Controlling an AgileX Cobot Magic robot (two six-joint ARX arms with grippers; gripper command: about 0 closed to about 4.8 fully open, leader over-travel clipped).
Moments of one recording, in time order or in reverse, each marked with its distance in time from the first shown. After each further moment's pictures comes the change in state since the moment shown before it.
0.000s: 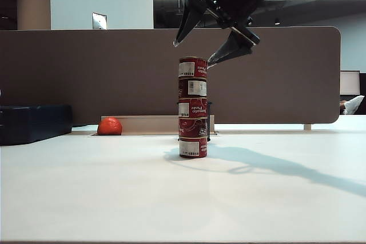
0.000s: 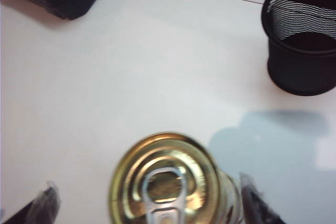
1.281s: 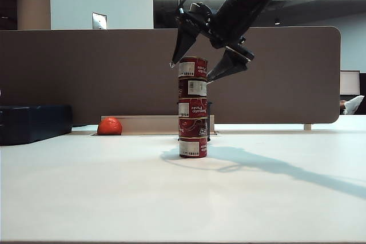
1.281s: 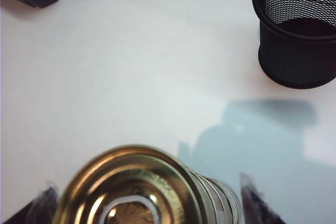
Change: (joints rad) left arm 0.000 0.000 0.000 -0.007 0.000 0.000; right arm 0.021 0.072 0.000 0.038 0.056 -0.002
